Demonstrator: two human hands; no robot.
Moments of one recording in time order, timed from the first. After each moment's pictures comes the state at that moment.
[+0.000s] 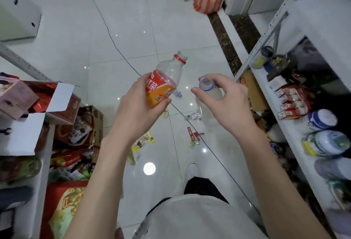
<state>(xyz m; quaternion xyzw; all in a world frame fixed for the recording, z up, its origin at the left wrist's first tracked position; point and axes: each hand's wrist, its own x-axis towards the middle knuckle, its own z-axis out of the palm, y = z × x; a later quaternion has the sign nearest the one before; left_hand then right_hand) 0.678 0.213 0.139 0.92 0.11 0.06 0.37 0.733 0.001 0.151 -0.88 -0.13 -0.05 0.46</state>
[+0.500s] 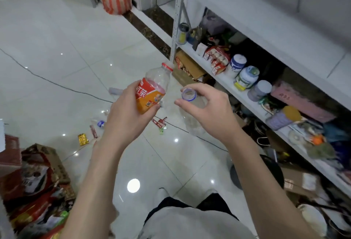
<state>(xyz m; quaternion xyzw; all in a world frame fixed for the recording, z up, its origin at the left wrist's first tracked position) 0.581 0.177 0.141 0.91 -0.10 -0.03 0.40 0.529 -0.028 0.163 -0.89 0.03 -0.11 0.43</state>
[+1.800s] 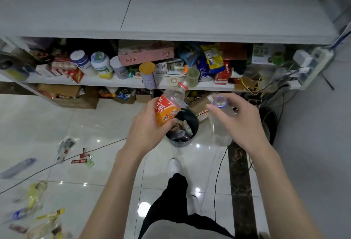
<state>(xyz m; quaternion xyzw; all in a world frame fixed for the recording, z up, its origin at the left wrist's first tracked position) 0.257 -0.289 0.083 0.82 -0.44 -0.24 0.27 0.040 -0.397 0.121 -0.75 0.46 -0.28 0.40</state>
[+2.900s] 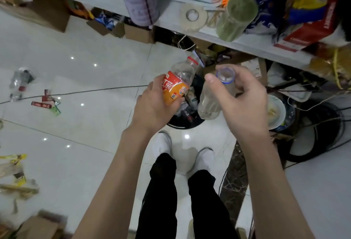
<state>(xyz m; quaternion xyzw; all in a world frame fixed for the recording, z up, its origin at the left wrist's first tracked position) 0.319 -0.474 -0.261 0.87 -0.30 -0.33 0.22 0.176 -0.586 -0.198 -0.67 0.50 -0.21 0.50</state>
